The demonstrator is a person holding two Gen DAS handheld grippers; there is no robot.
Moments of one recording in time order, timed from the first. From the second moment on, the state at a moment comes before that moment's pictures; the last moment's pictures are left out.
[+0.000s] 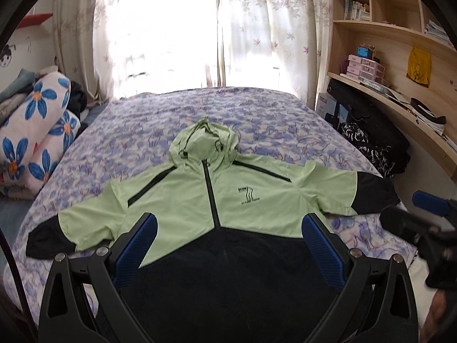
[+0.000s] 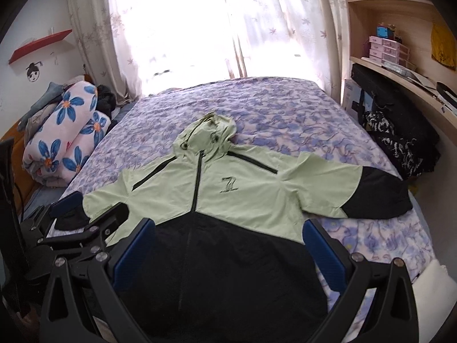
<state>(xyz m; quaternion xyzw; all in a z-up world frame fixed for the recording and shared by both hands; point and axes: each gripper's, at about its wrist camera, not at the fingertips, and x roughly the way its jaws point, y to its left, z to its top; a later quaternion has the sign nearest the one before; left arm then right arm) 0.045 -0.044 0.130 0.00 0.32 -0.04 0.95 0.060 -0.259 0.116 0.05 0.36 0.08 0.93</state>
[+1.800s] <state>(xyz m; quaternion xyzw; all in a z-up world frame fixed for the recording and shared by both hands) 0.254 -0.186 0.011 0.00 0.39 -0.10 0.92 0.252 -0.499 0.019 0.21 0.35 -0.08 0.91</state>
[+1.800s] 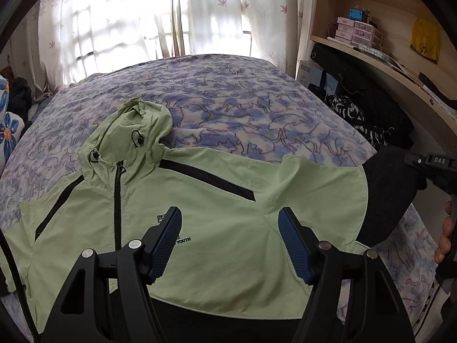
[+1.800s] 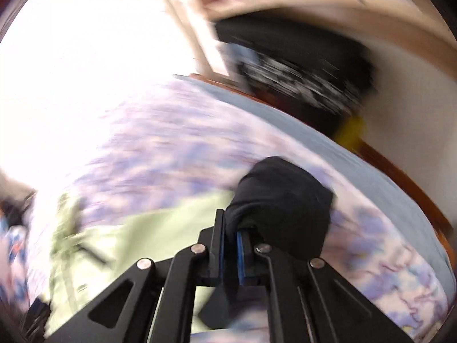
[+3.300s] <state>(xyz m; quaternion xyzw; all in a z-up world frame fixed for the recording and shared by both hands) 0.211 -0.125 -0.074 -0.01 0.48 -0.15 0.87 0.150 -0.292 -0.082 0.11 0.45 0.07 0.88</state>
